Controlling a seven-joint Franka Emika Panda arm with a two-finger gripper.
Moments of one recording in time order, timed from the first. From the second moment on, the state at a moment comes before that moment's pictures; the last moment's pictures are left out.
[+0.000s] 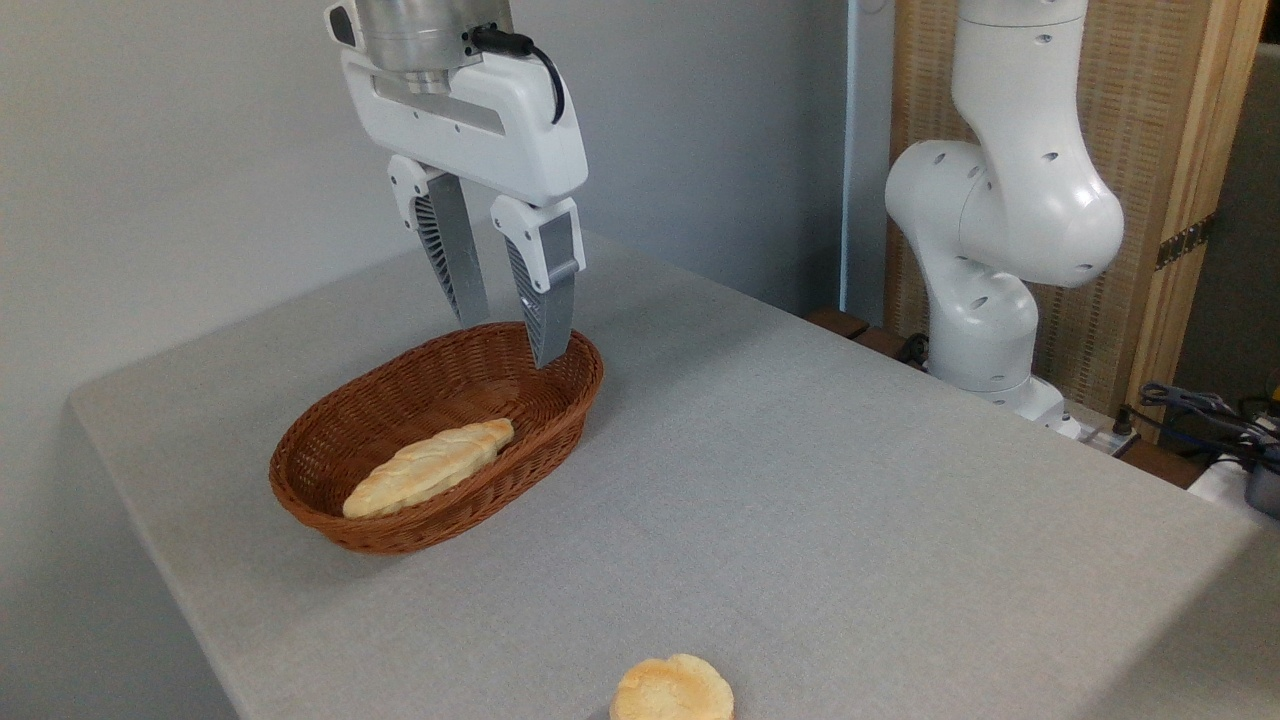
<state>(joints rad) -0.08 -0.02 0.01 -1.61 -0.04 1.59 0.61</state>
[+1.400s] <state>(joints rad) -0.19 -0.01 -0.08 -1.94 -0.10 2.08 0.35</state>
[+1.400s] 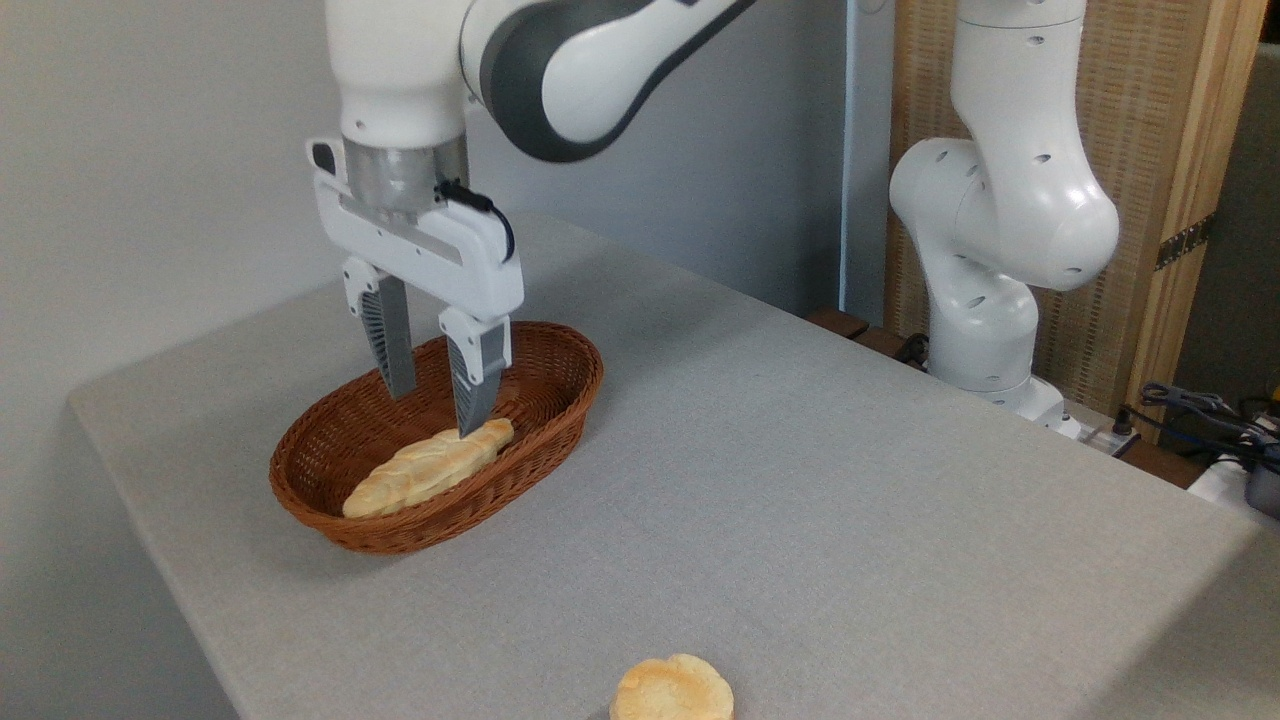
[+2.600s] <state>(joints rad) -0.21 0.06 -0.12 -2.08 -0.10 2.31 0.36</state>
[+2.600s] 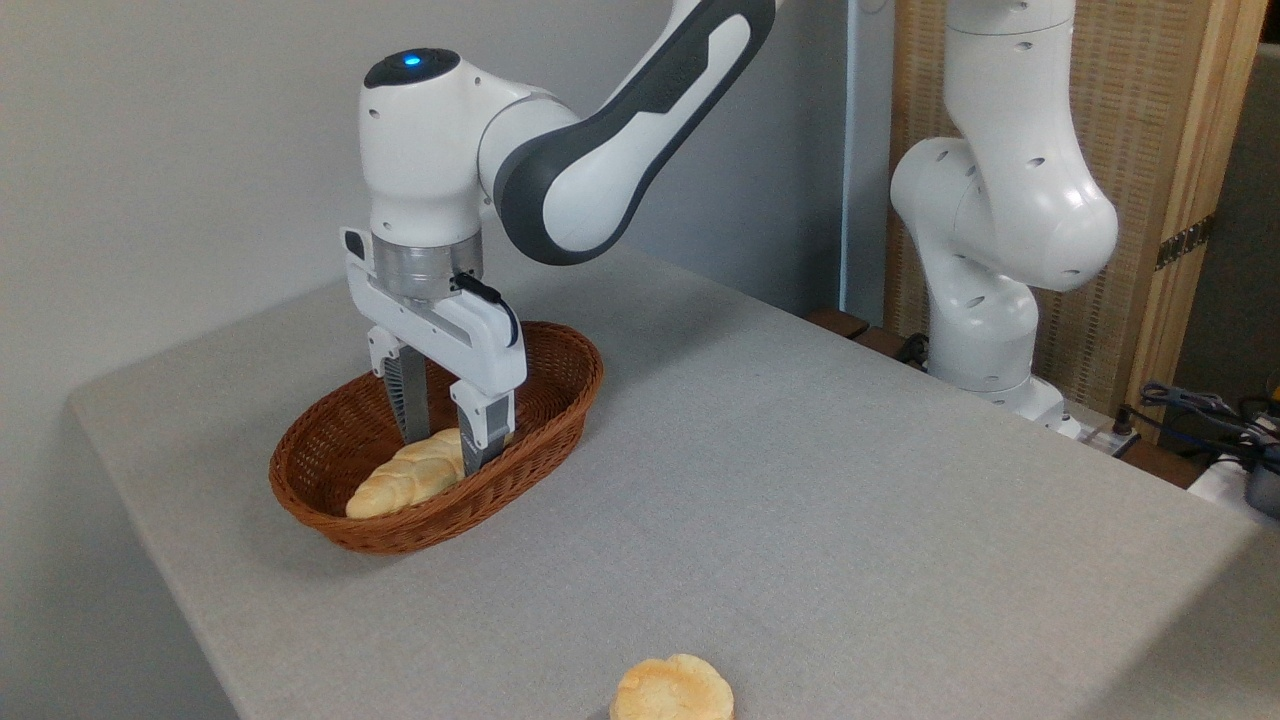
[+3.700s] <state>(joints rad) -0.20 0.01 -0.06 -1.84 -0.10 1.83 0.48</state>
